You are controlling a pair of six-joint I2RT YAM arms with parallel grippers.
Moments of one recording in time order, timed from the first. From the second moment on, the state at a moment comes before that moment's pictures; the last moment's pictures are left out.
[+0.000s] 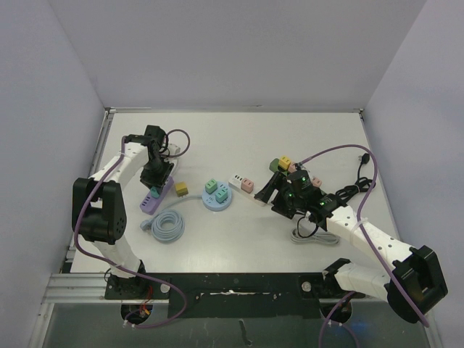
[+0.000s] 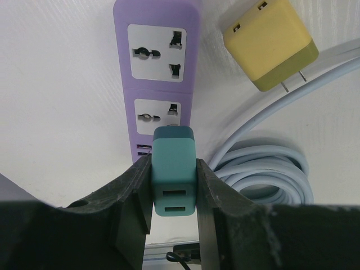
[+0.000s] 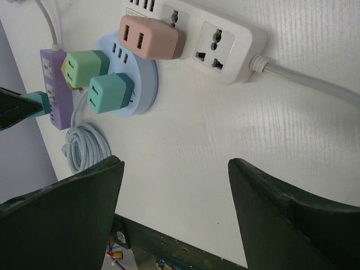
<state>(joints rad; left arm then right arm) -0.18 1.75 1.33 -0.99 -0.05 0.20 0.57 1.11 0.68 -0.35 -0.05 1.02</state>
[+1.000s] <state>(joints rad) -0.18 1.75 1.33 -0.96 -0.03 0.27 0.57 1.13 0.68 -0.34 -0.05 1.03</state>
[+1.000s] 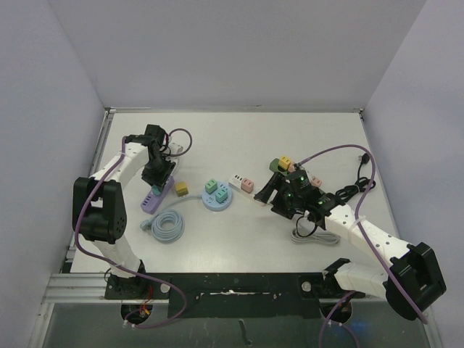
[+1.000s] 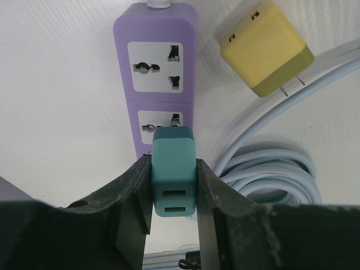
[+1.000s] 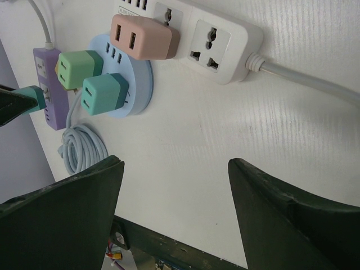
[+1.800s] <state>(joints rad) -0.14 1.85 1.38 -0.95 0.08 0.27 0.57 1.14 0.68 -0.34 -0.05 1.03</state>
